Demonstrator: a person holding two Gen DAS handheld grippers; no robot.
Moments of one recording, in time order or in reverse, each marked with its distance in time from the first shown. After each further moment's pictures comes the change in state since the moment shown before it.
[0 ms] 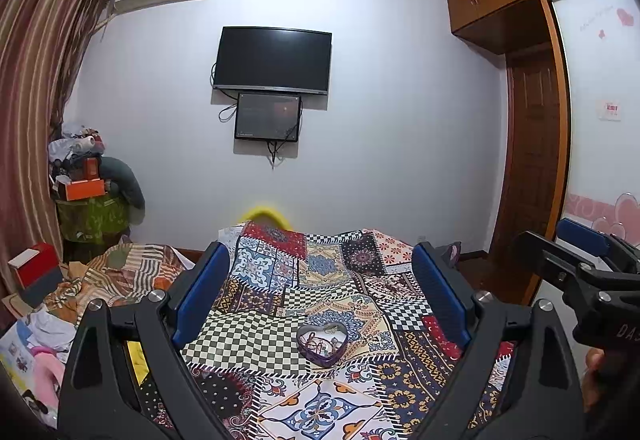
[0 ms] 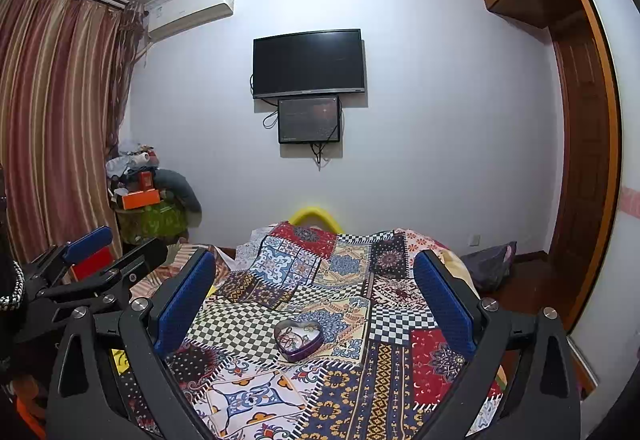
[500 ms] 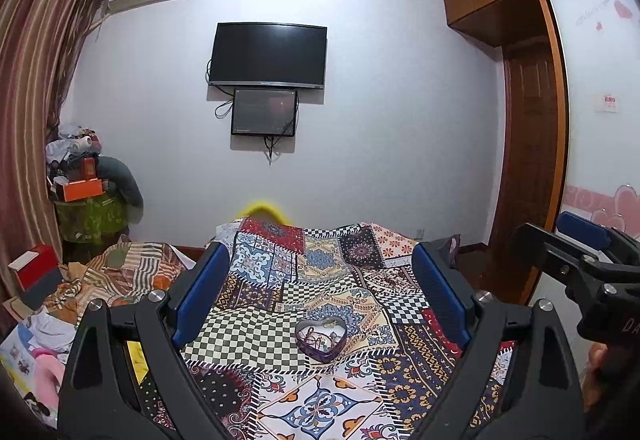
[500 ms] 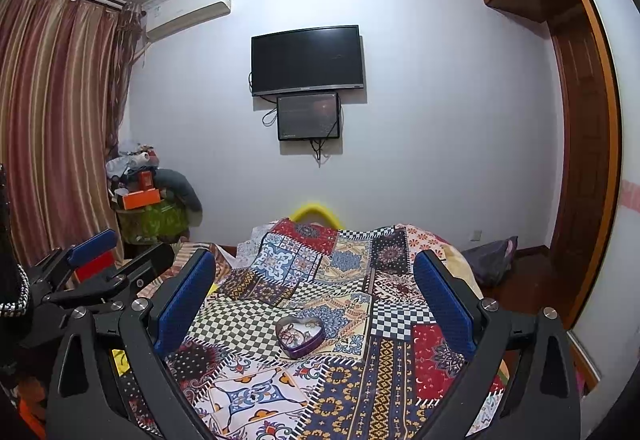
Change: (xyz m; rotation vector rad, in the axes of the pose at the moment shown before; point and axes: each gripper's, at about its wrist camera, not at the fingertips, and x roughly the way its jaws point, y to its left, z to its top) left arm 0.004 -0.003 -0.005 0.020 0.022 -0.011; right arm 0.003 -0.002 -0.002 0.015 0.012 -0.001
